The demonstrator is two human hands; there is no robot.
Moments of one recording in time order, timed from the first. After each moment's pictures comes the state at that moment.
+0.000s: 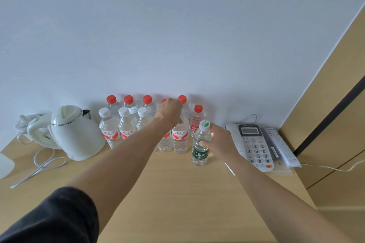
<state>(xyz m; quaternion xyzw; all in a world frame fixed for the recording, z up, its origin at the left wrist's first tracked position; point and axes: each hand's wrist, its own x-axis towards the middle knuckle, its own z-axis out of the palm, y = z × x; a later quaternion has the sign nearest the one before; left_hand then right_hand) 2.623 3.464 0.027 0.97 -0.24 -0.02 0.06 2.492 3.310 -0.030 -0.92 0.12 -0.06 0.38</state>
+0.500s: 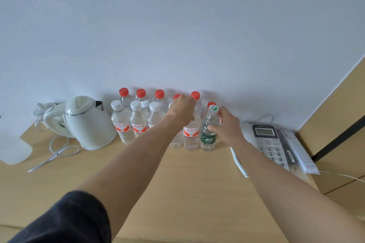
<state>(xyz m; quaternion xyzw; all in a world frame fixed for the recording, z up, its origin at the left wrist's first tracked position) 2.622 3.465 0.027 0.97 -0.23 -0.02 0.07 2.544 3.304 -0.032 -0.89 0.14 -0.10 0.41</state>
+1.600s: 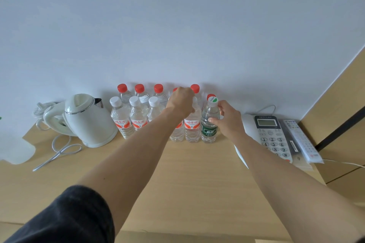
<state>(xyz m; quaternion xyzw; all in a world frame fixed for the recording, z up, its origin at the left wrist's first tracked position) 2.630 3.464 0.024 0.97 -0.22 -0.02 0.11 2.545 3.303 -0.045 -0.88 0.12 -0.13 0.45</state>
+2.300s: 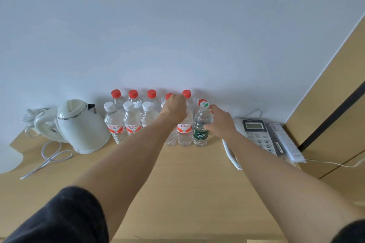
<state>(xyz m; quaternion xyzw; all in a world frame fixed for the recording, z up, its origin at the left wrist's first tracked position) 2.618 3.462 0.025 0.97 -0.21 -0.02 0.09 2.539 3.303 -0.024 -0.93 0.14 -0.05 0.33</state>
